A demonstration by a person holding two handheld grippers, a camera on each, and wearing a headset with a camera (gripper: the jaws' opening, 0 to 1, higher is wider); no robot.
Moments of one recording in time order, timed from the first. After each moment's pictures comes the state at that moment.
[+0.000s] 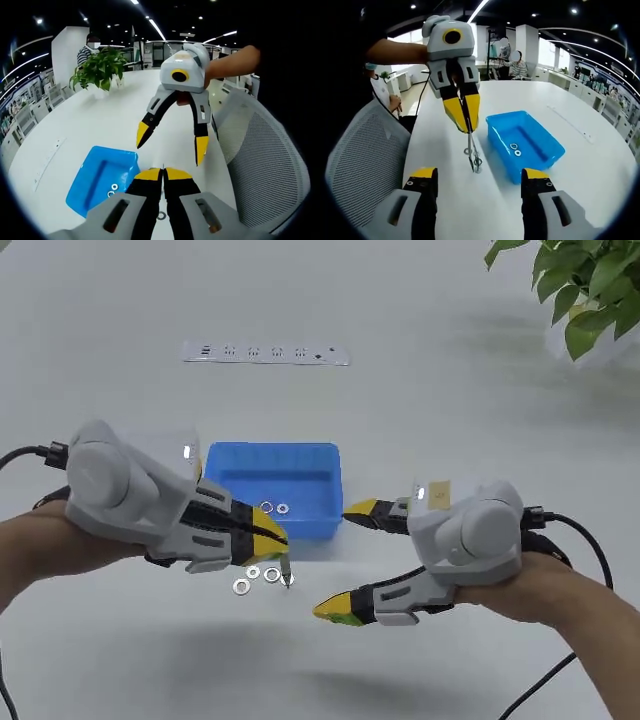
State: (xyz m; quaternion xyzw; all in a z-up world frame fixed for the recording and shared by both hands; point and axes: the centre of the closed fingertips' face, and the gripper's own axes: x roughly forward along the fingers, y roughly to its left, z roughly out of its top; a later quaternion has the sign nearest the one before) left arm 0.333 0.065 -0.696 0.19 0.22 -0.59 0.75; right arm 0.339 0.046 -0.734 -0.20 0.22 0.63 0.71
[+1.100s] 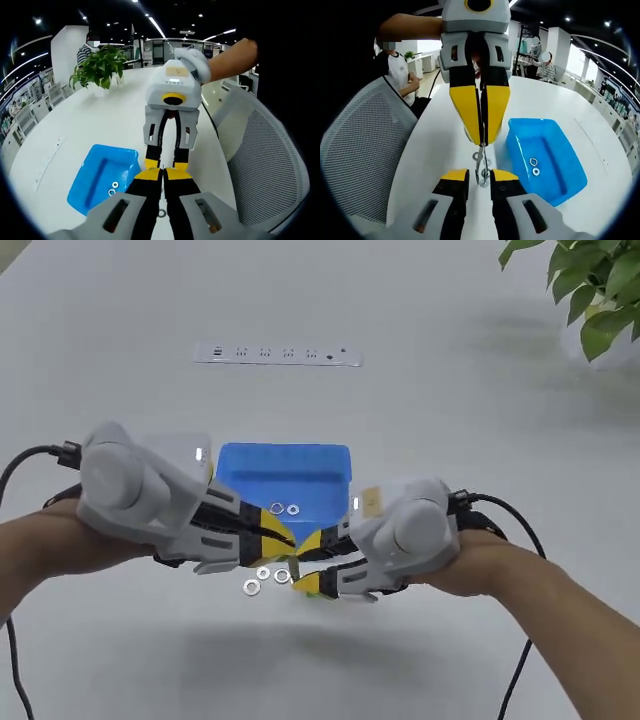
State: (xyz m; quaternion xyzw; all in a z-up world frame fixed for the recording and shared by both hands) left arm 0.333 0.067 -0.697 0.19 0.23 -0.59 0.75; right arm 0.330 0.089 -0.761 -0.28 0.20 0.70 0.63
